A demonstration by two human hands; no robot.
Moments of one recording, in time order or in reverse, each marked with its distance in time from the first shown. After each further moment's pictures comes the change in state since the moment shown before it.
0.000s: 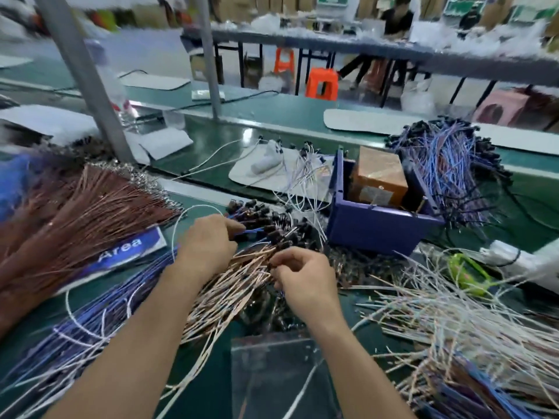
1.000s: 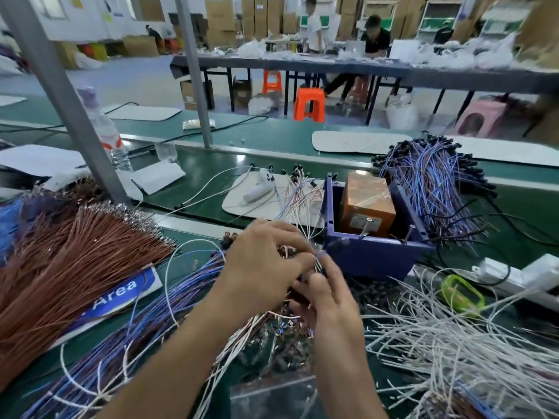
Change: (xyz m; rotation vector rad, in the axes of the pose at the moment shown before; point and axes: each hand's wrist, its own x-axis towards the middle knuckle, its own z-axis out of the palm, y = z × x) left_hand -0.044 0.086 -0.053 -0.537 0.022 0.458; right_hand -0.037 -0.030 -0.022 0.657 0.173 0.044
